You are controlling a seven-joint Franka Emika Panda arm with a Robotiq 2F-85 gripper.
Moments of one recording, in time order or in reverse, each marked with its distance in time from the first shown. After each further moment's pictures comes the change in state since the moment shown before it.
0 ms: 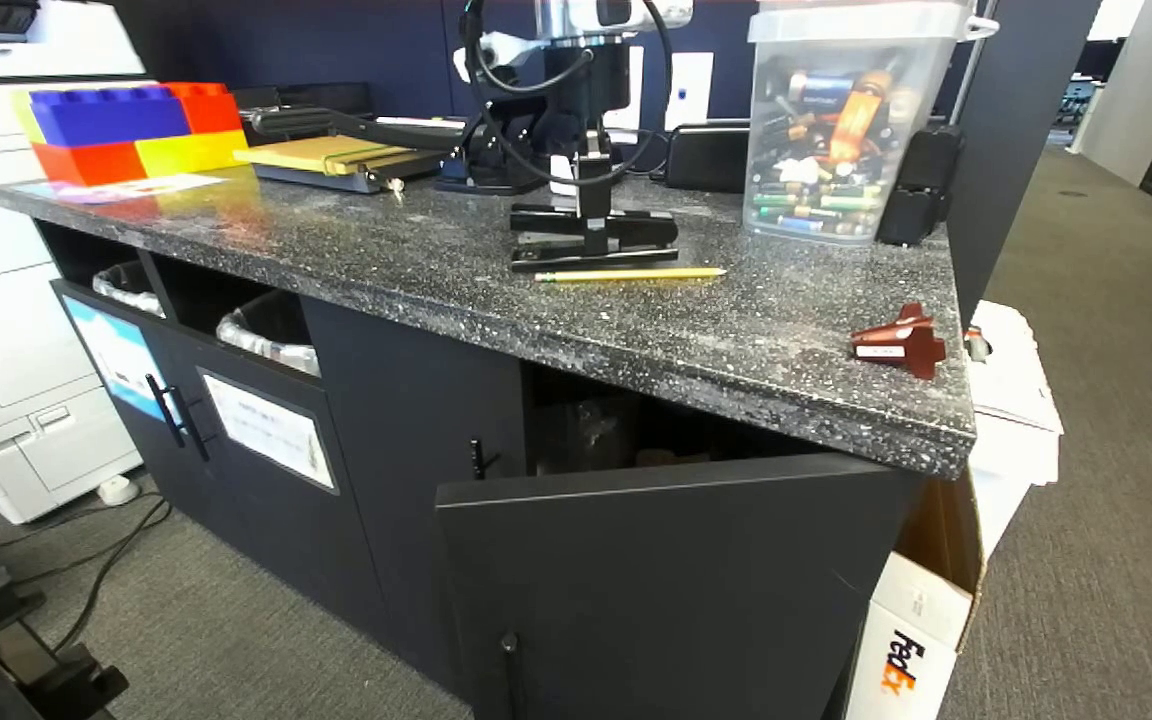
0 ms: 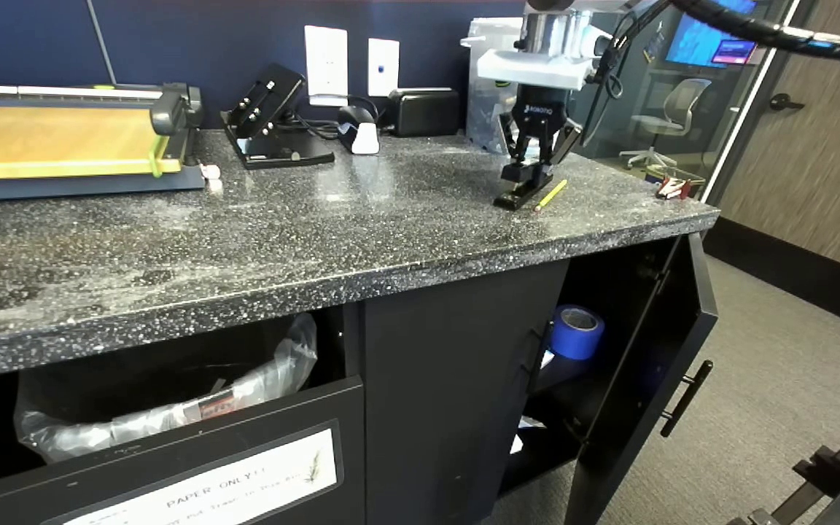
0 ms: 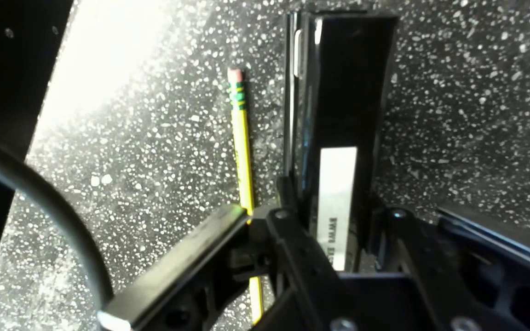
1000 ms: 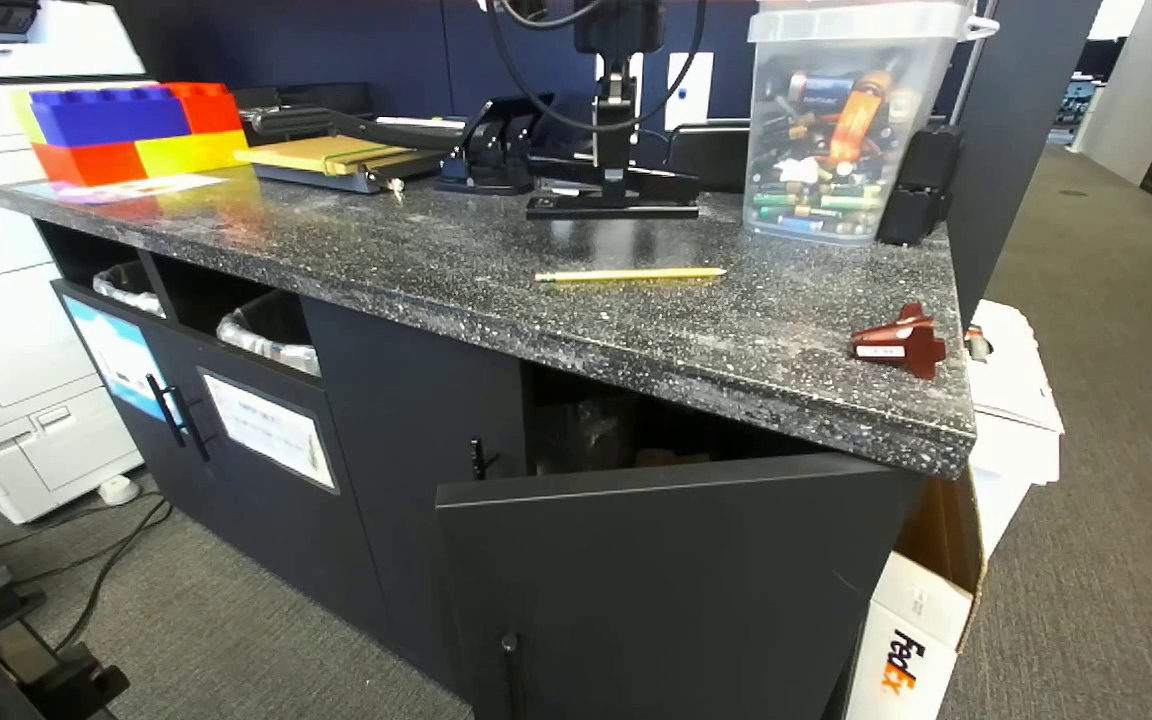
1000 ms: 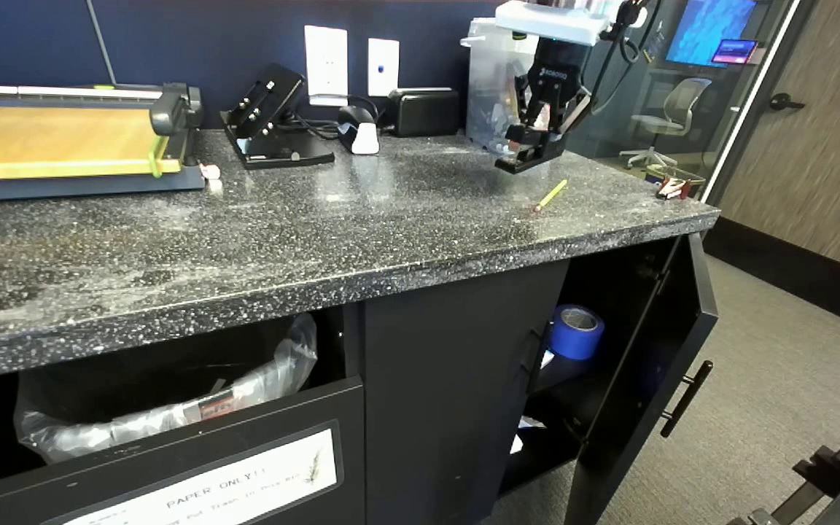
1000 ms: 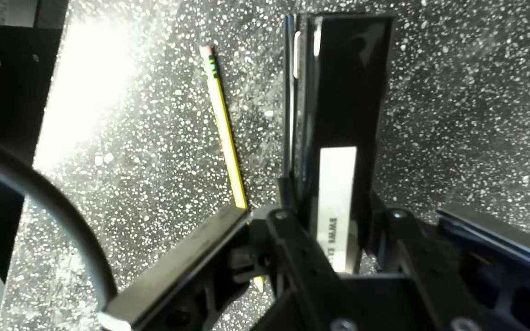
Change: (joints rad) arm -0.059 -0.057 0.047 -0.003 0.056 0.004 0.061
